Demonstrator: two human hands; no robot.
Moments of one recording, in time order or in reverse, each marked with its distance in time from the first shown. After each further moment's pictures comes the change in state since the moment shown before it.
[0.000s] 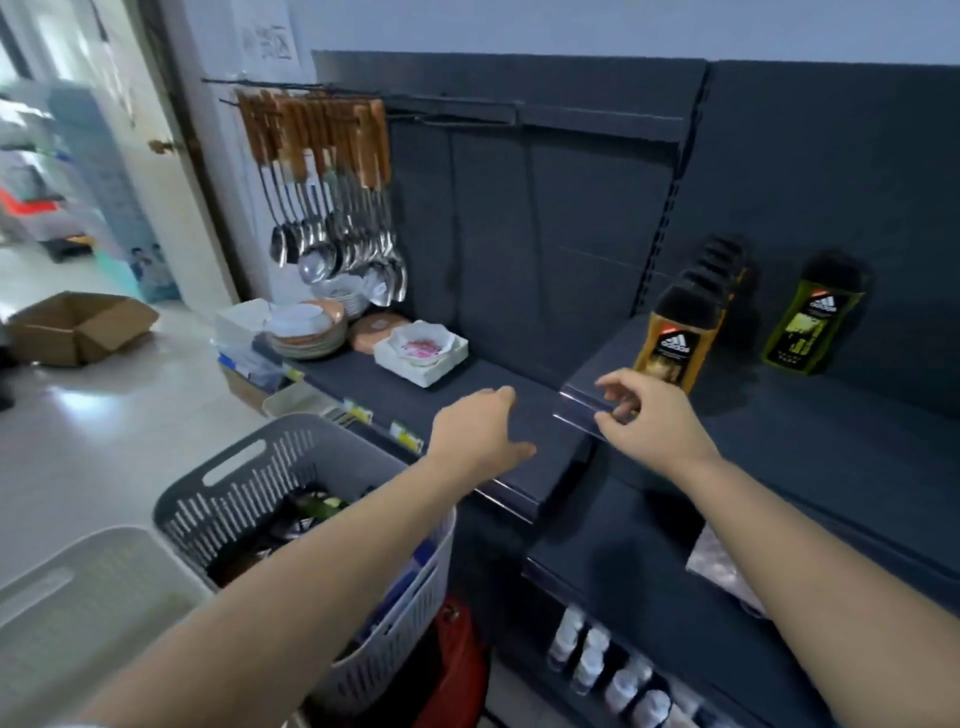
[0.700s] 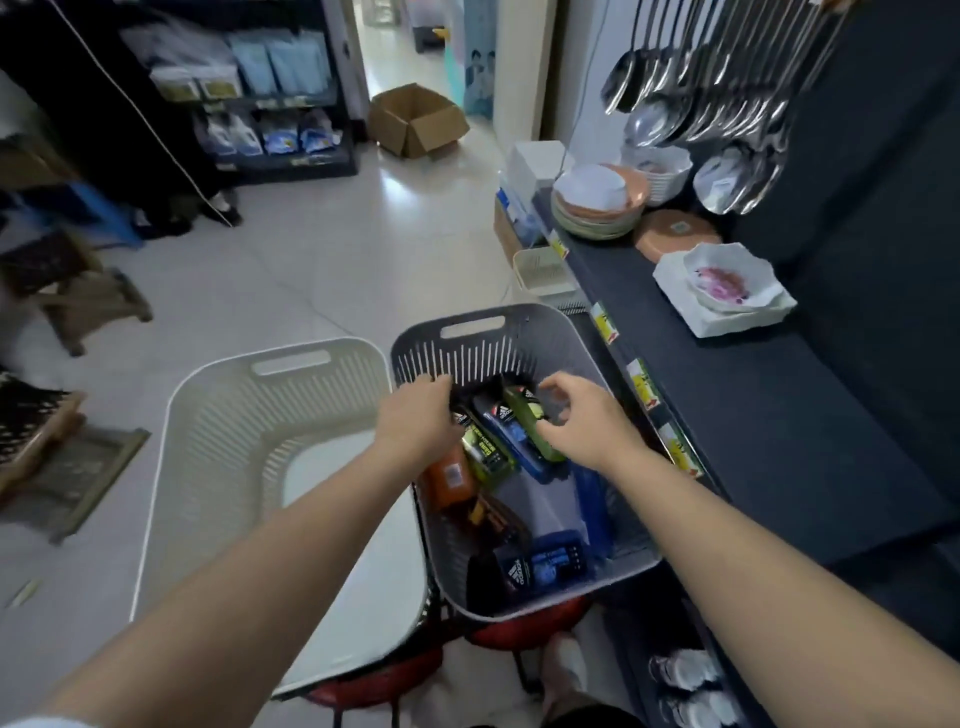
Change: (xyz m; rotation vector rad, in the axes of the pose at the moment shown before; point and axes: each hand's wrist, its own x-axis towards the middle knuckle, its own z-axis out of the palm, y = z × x) left_hand -0.107 -0.248 0.030 0.130 -0.086 -0.905; right_hand 0.062 -0.134 0.294 0.041 -0.842 -0.384
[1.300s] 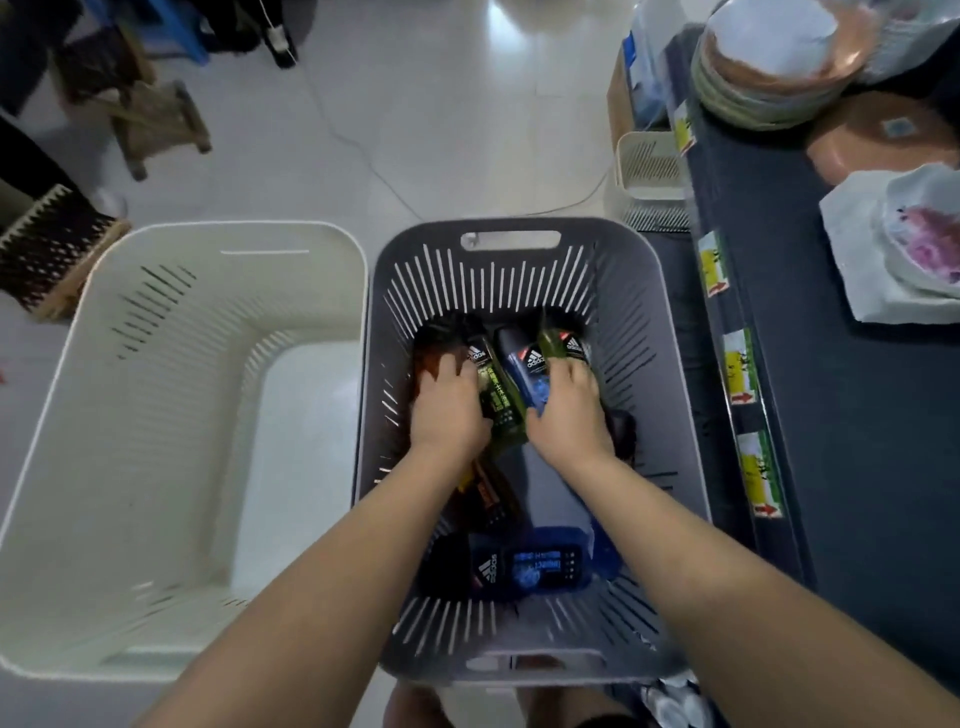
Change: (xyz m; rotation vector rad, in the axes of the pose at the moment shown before) left_hand 0.048 0.033 0.125 -0.174 -0.172 -0.382; right_hand 0.086 0.067 0.112 -0.099 -0.179 0.028
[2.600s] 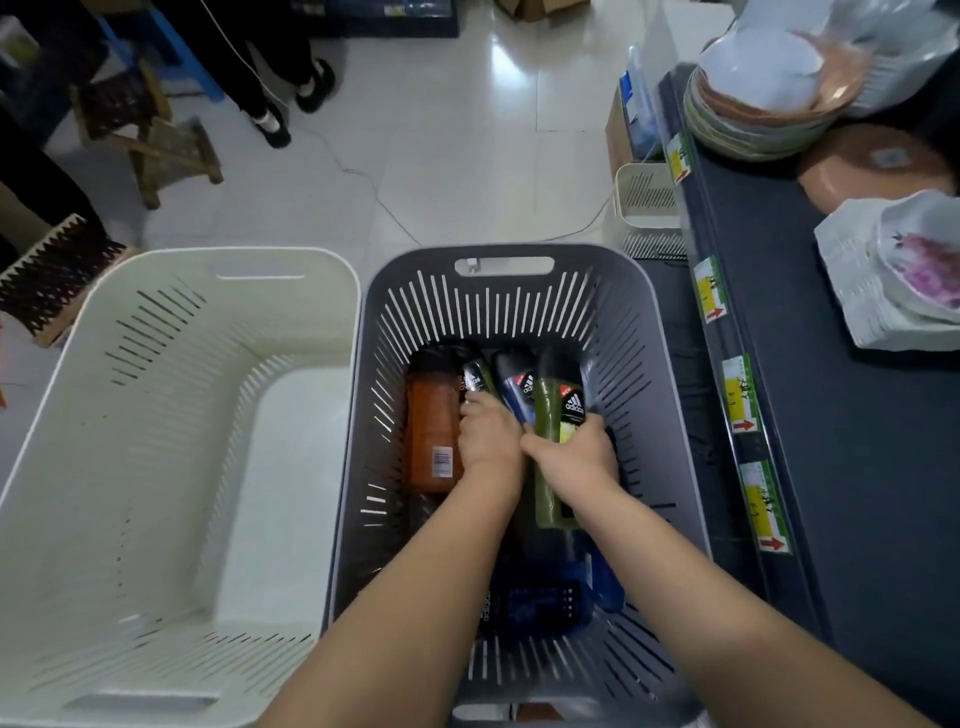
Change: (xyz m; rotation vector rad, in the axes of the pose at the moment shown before) left_hand 0.026 0.052 0.035 -0.016 -0.022 -0.186; right_hand -0.011 0.002 -0.008 0.497 -0.038 0.444
